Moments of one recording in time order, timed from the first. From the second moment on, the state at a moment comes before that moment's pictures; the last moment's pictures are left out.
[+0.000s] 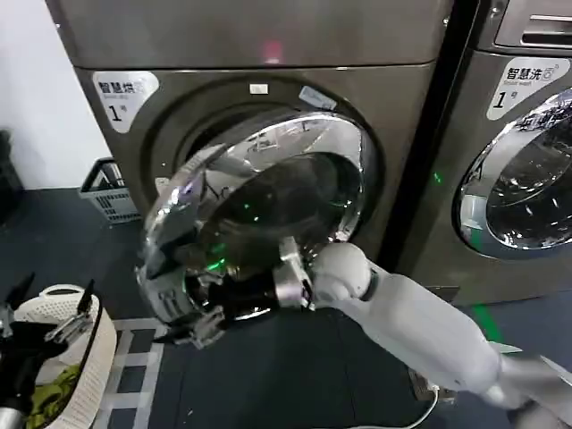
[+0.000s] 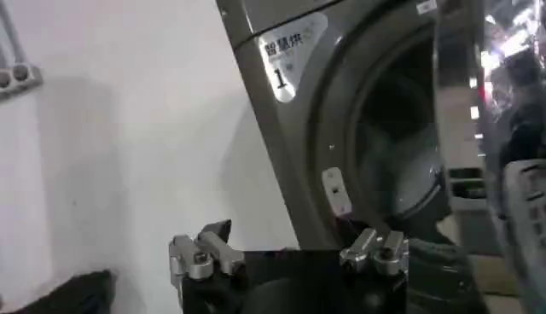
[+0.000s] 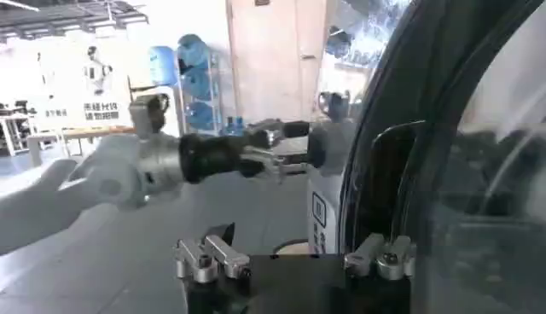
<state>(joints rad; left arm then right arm) 1.75 -1.35 -1.11 -2.45 -0.21 0.15 0.22 -0.36 1.01 -0.39 1.89 0.85 -0.39 -0.73</state>
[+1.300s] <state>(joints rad) 1.42 -1.17 -0.62 -2.24 -0.12 0.10 0.30 -1.56 1.01 0.94 2.39 0.74 -0.34 -0.45</state>
